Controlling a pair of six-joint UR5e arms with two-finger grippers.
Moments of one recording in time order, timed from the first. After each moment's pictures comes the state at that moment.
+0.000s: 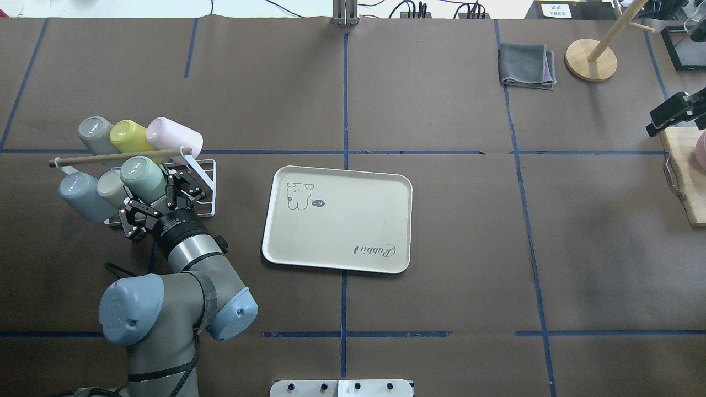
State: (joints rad) left arm -0.25 -2.04 -1.88 -0.55 -0.60 0.55; right arm 1.27 -1.42 1.85 -1.72 2.27 0.28
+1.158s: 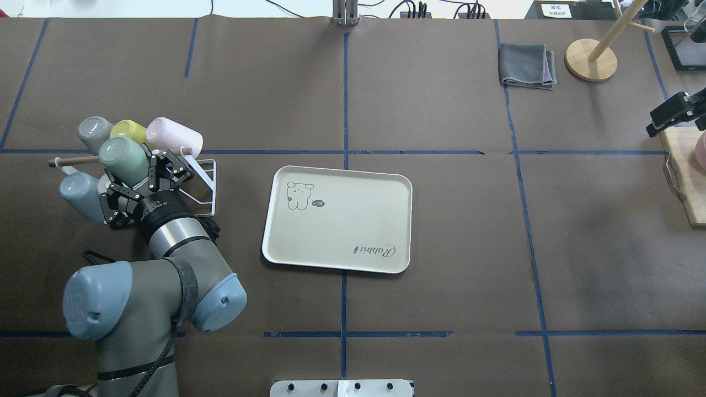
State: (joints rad) left arm -0.30 -2.03 -2.06 -0.47 -0.60 0.56; right arm 1.27 -1.42 1.85 -1.72 2.28 0.28
